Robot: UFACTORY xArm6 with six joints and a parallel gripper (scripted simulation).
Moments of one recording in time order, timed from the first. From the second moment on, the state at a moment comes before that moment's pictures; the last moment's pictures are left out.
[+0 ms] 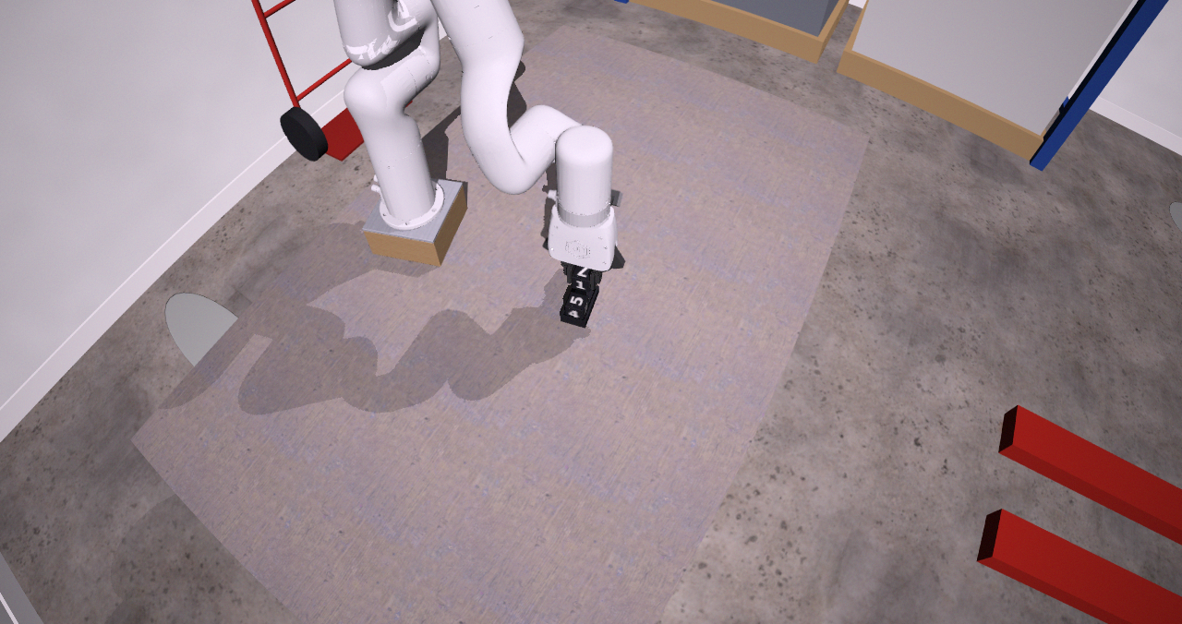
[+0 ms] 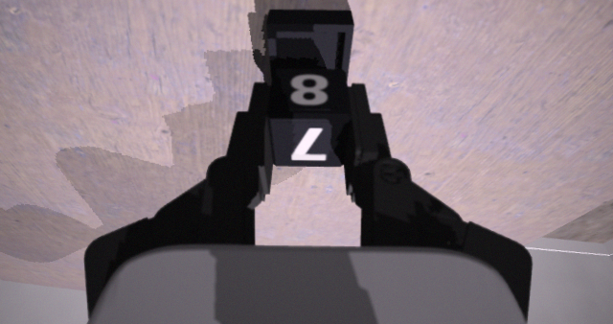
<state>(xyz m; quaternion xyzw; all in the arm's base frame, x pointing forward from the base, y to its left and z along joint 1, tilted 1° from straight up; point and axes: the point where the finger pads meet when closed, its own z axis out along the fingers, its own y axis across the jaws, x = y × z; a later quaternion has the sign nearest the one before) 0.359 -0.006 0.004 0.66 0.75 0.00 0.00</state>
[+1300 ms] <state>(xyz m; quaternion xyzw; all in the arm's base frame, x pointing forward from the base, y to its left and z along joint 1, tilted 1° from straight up) 0.359 -0.006 -0.017 0.66 0.75 0.00 0.00</state>
